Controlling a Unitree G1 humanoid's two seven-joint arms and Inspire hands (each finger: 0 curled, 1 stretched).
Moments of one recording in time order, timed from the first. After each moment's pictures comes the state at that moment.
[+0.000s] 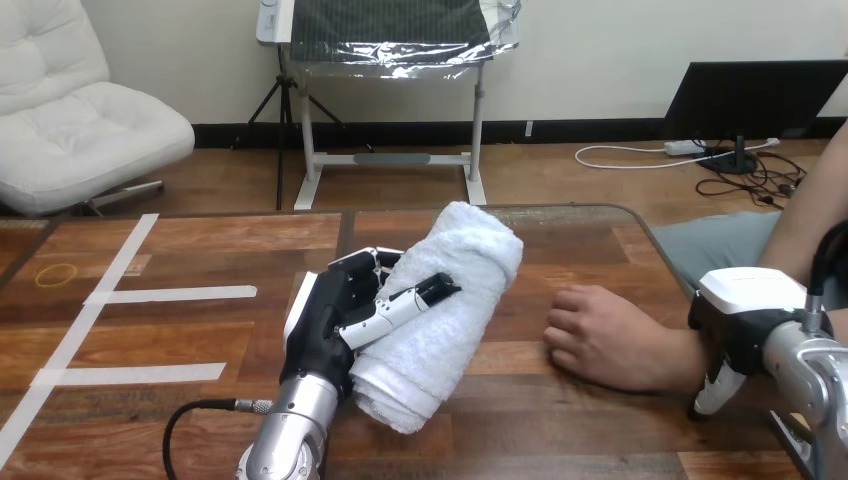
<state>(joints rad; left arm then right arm) -0.29 -0.04 0.04 0.72 -0.07 -0.36 -0.14 -0.33 -0.71 0.35 0.35 -0.86 0.20 0.36</state>
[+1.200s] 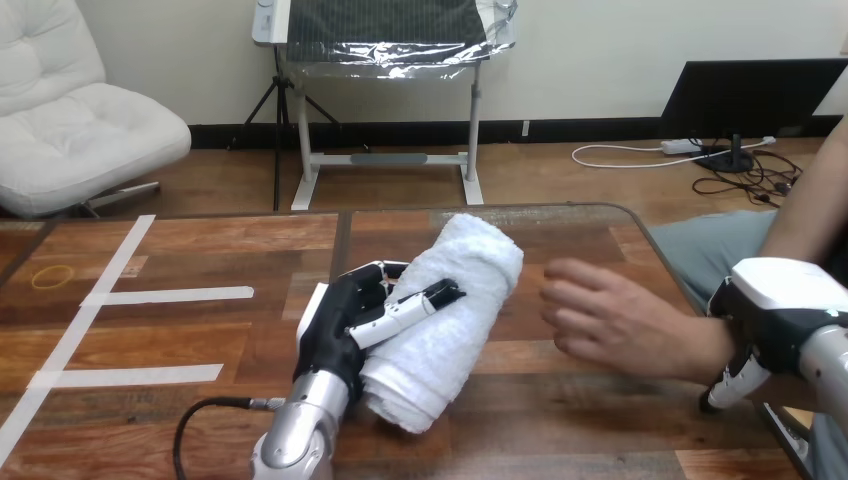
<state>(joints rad) -0.41 -0.05 0.06 0.91 -0.08 -0.33 -0.13 -0.22 -0.75 0.22 0.22 -0.76 0.18 0.31</state>
